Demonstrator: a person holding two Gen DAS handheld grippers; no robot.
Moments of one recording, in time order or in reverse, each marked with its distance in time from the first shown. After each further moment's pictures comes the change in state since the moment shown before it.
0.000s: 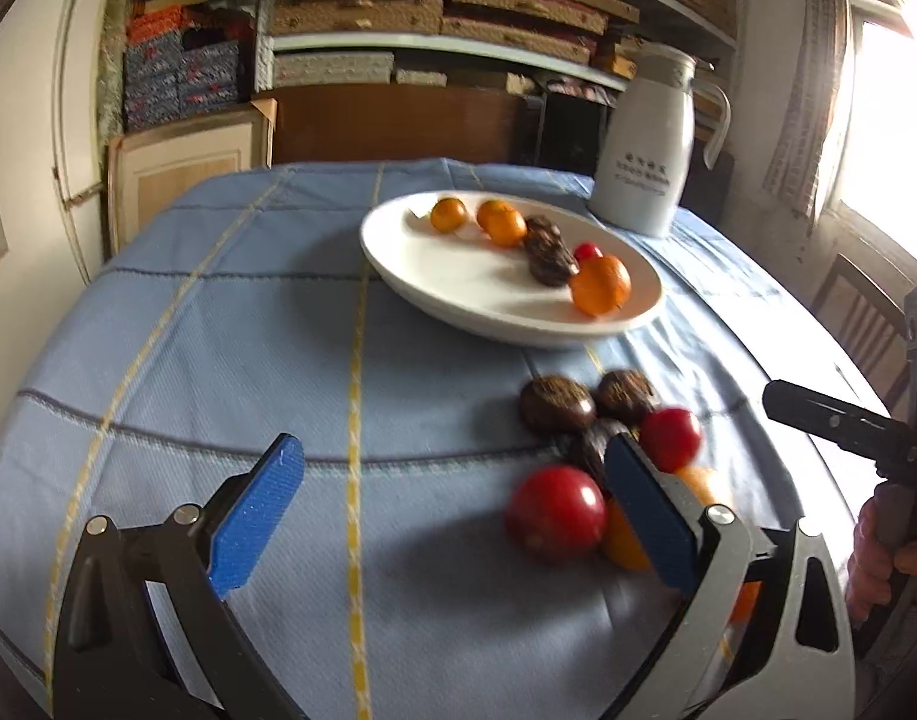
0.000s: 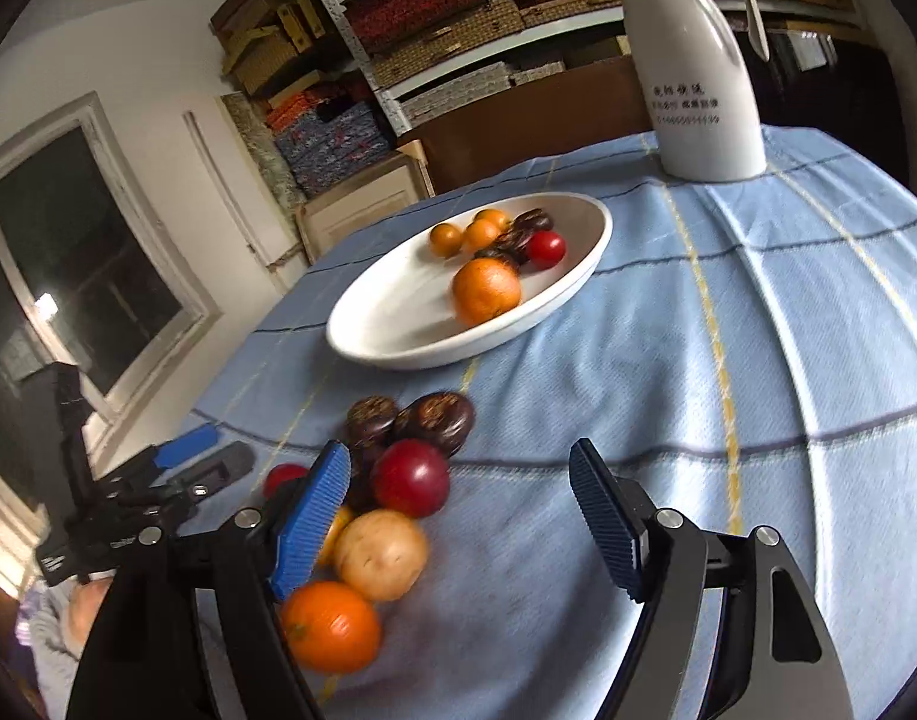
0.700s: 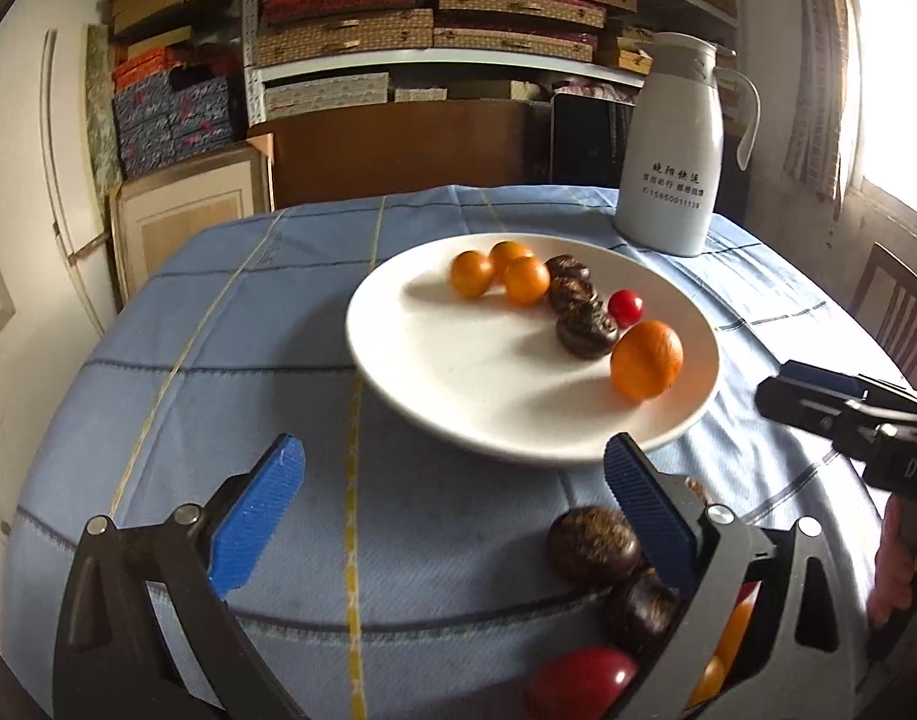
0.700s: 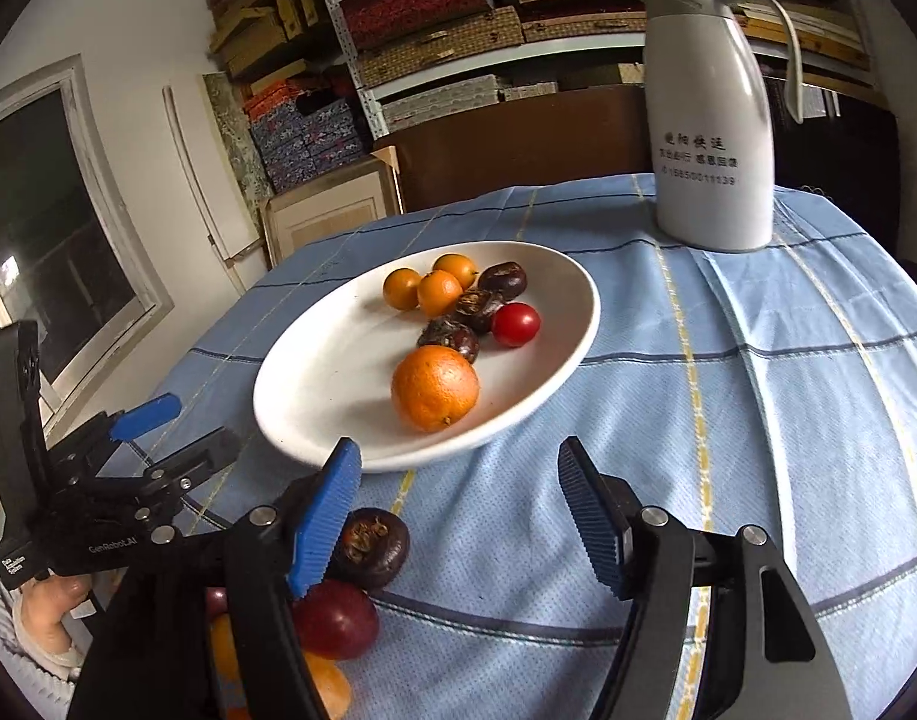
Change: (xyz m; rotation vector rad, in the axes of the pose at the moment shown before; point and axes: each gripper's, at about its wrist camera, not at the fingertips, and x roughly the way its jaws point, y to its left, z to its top) left arm 0.051 -0.010 0.057 0.071 -0.047 0.095; right arm 0.042 -0.005 0.057 -0.088 -0.030 -0.150
